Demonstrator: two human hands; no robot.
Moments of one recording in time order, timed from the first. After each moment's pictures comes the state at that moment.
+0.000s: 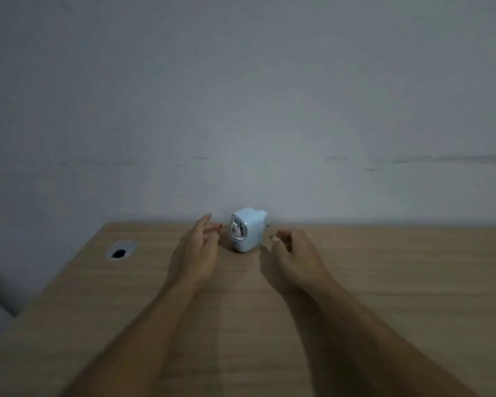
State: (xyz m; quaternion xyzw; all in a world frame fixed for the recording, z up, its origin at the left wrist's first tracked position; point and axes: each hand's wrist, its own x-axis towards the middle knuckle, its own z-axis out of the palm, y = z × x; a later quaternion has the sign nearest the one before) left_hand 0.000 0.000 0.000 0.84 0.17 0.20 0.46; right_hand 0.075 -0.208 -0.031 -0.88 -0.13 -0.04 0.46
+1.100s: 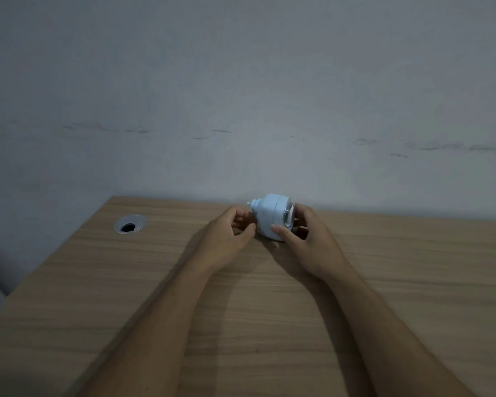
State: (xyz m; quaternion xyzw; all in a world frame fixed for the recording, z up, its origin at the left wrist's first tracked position) left_hand -0.005 0.013 -0.019 0.86 0.06 0.15 0.48; right_hand 0.059 -0.195 -0.032 -0.83 -0.21 -0.07 0.51
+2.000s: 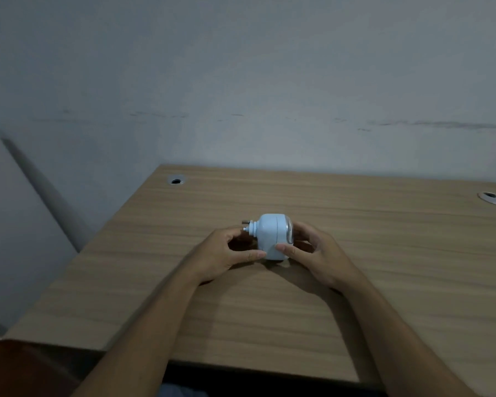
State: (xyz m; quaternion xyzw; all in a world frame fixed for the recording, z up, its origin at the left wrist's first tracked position) left_hand -0.258 -0.023 -0.008 0.86 -0.03 0.02 0.52; right_hand -0.181 -0.286 -0.015 -0.79 -0.29 0.04 0.54
